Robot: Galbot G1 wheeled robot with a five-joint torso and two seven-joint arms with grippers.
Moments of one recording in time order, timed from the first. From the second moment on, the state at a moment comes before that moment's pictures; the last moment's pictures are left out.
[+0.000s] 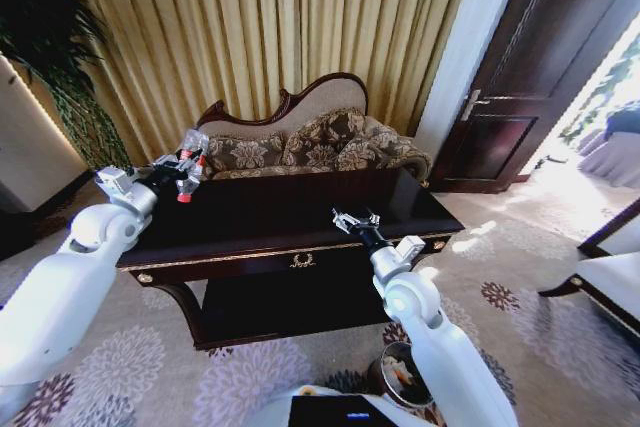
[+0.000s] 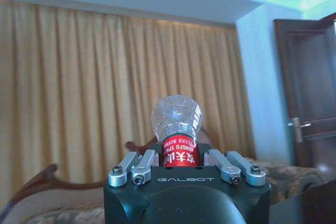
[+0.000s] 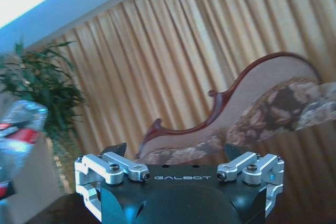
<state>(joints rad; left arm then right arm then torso) 0.80 -0.70 -0.44 -1.77 -0.84 0.17 0.17 -1.19 1.19 0.28 2.18 0.76 -0.27 0.18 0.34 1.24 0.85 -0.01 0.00</state>
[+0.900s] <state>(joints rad) 0.58 -0.82 -0.11 -1.86 -0.93 0.19 0.03 -1.16 1.23 0.20 2.21 0.92 -0.29 0.19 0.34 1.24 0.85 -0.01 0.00</state>
